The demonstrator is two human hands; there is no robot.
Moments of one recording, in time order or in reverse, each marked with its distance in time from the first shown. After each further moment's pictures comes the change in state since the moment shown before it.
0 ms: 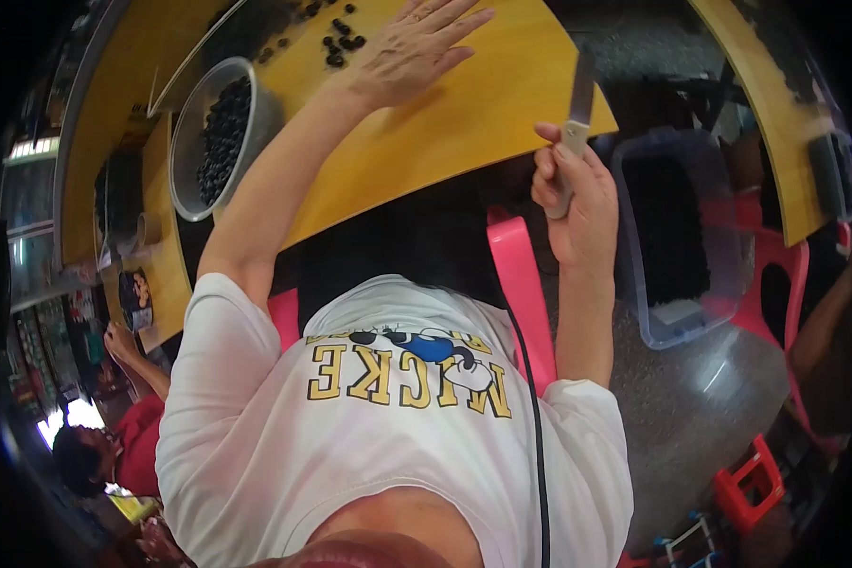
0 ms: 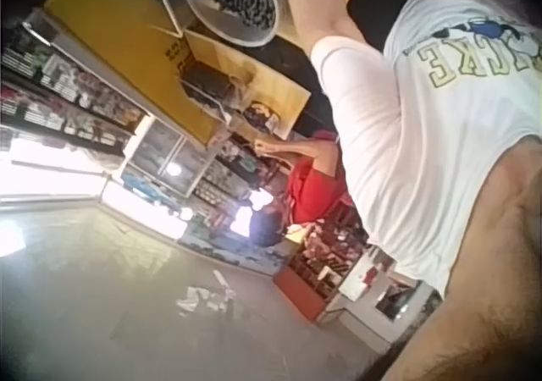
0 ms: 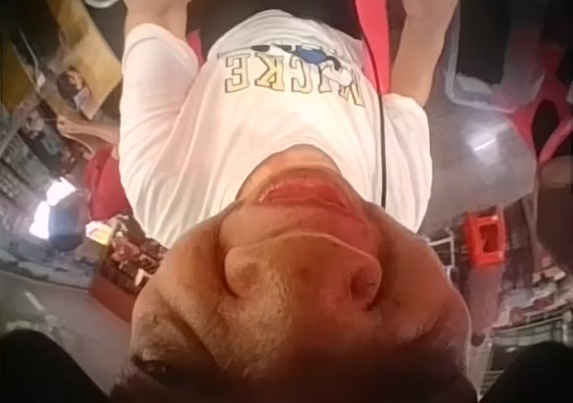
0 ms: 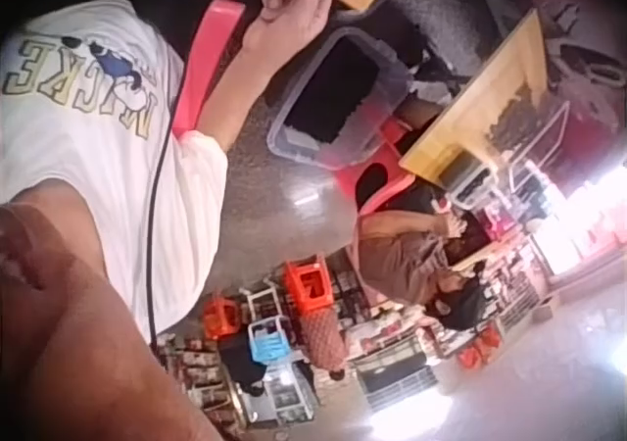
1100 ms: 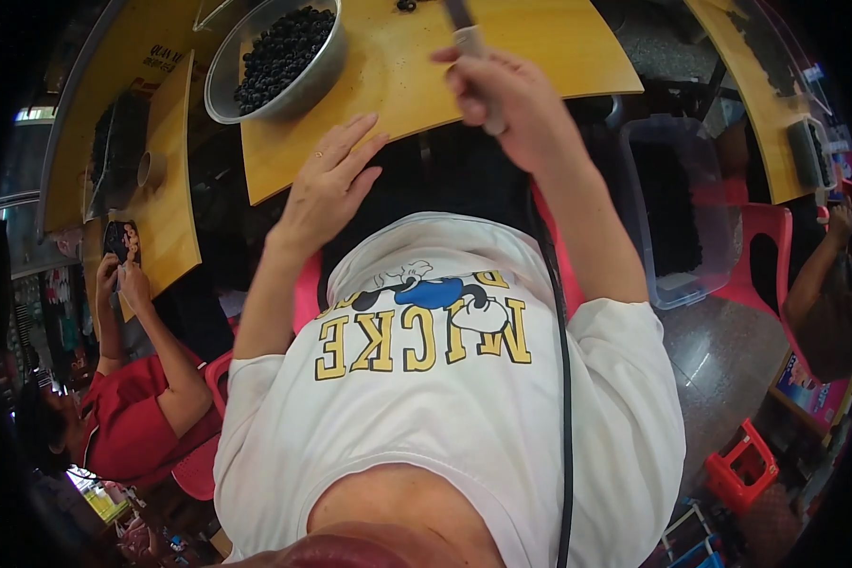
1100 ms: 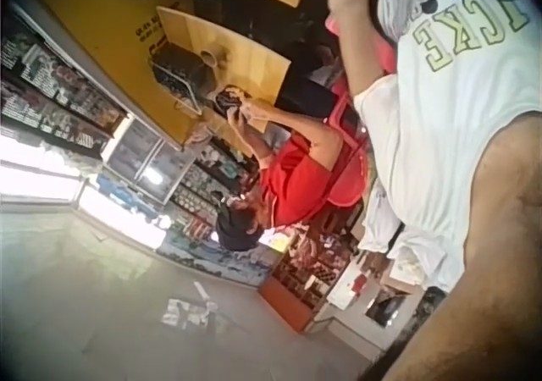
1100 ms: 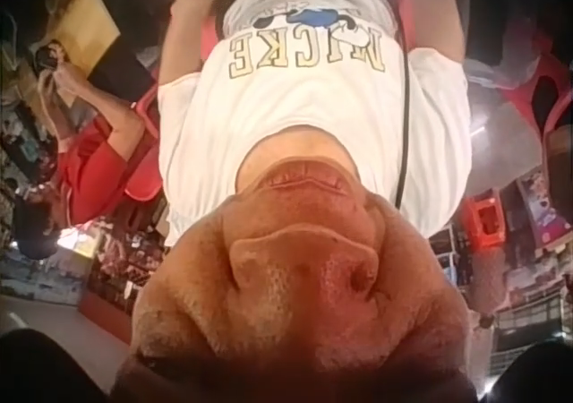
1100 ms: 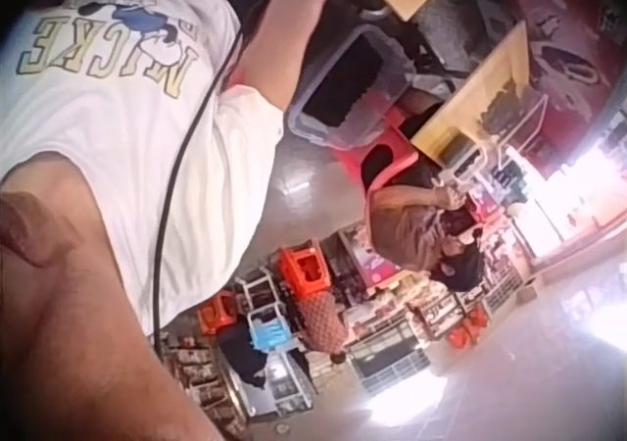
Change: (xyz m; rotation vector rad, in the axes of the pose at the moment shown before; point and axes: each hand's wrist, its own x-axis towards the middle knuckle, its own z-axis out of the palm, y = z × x) left_hand -0.237 0.115 -0.125 -0.229 0.080 -0.378; right_hand -0.022 0.042 0.127 -0.290 -0.435 0.101
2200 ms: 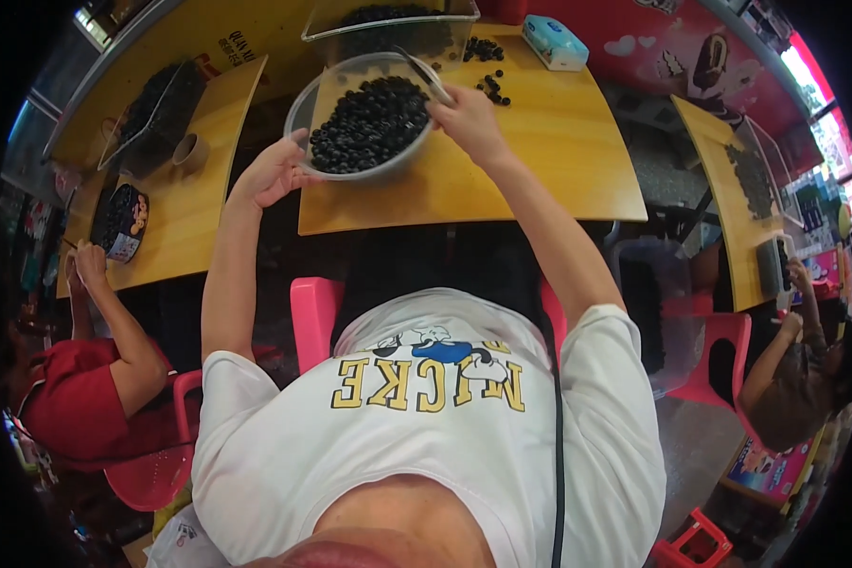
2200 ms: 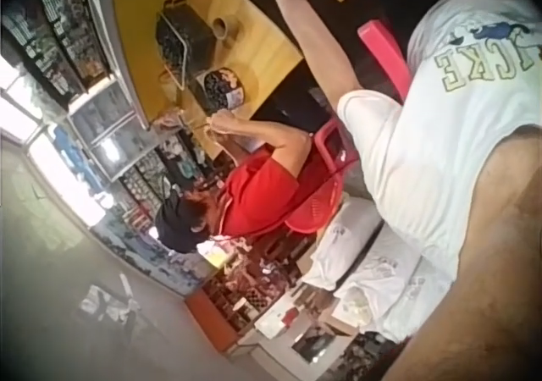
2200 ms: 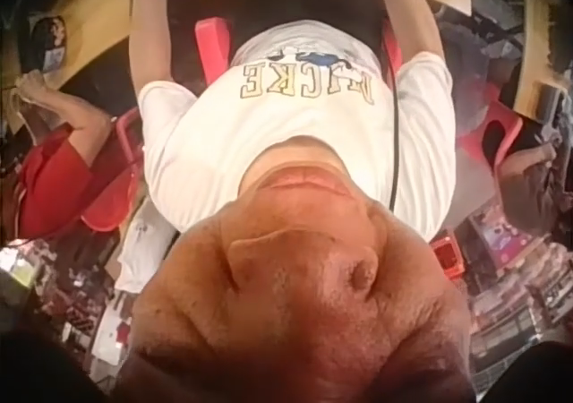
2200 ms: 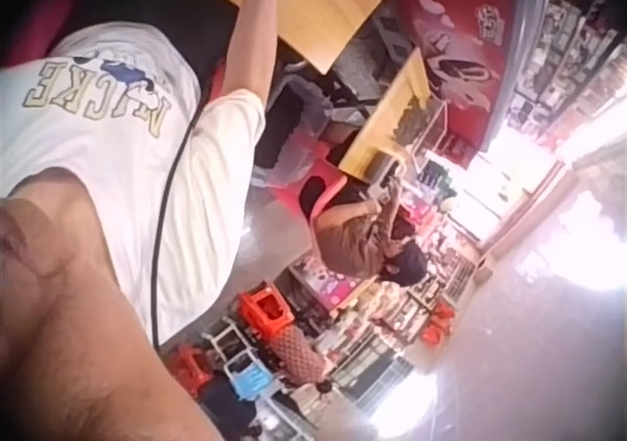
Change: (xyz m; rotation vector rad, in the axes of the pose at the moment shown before) left_hand -0.039 -0.170 -0.080 -1.590 0.040 -0.830; right_hand 0.157 0.049 0.056 -0.901 -0.008 -0.234
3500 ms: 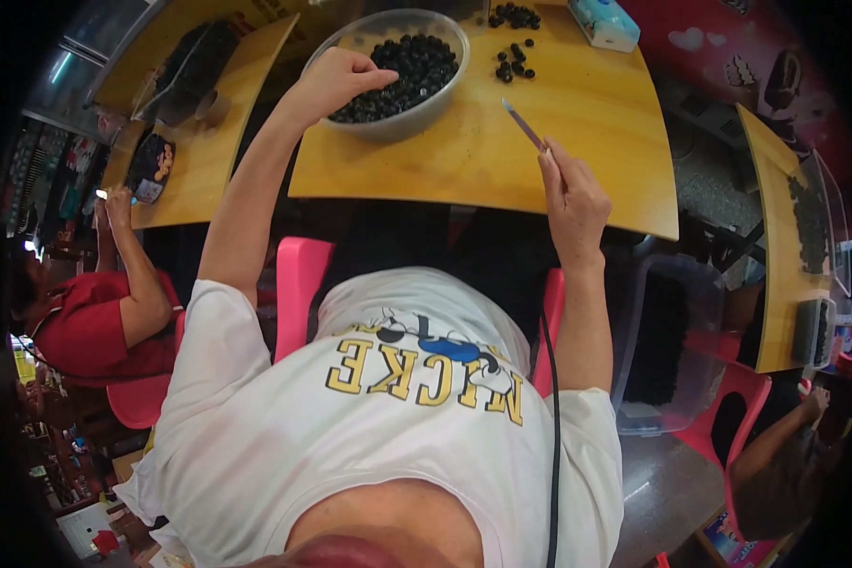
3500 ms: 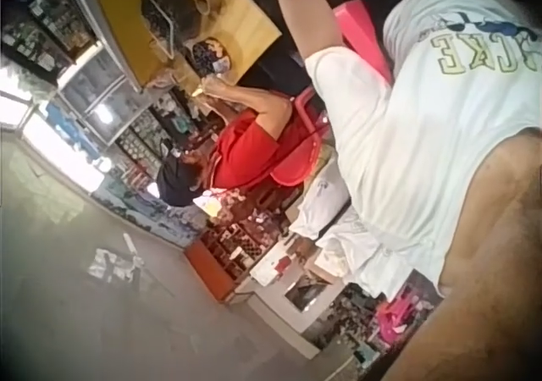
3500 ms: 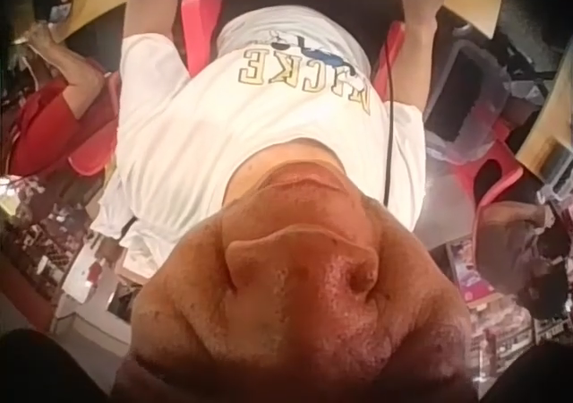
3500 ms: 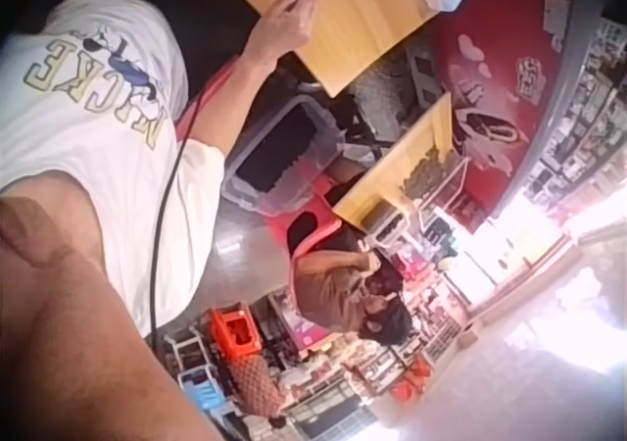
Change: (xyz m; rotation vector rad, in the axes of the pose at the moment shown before) left_hand 0.065 0.032 0.124 1.356 0.415 0.116; right_hand -0.124 0.044 -0.093 -0.428 0.334 -0.192
